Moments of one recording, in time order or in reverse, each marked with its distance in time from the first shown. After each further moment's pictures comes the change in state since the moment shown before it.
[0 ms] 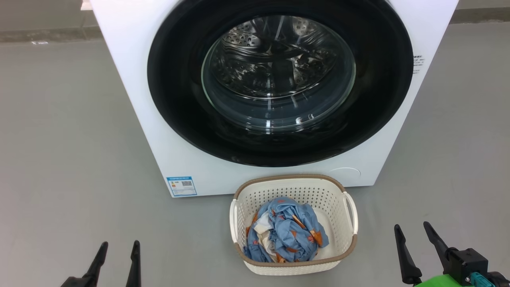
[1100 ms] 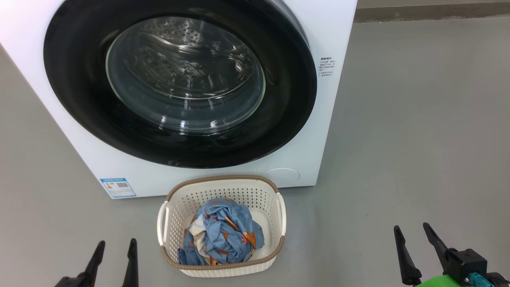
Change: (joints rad) left arm -0.003 -0.001 0.007 -0.002 -0.037 0.000 -0.003; right arm 0.000 -0.002 0.004 0.008 -0.001 0.000 0.000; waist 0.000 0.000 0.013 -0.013
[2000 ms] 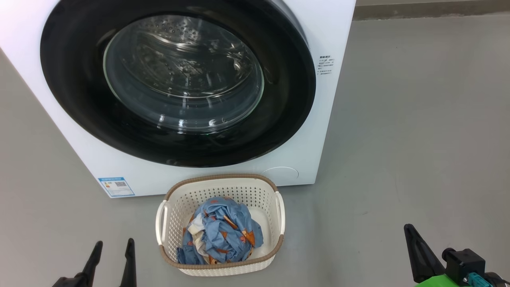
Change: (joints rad) left arm 0.000 0.000 0.008 0.000 -0.007 0.000 0.000; right arm 0.000 0.001 0.012 0.001 0.015 0.000 0.000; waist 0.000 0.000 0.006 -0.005
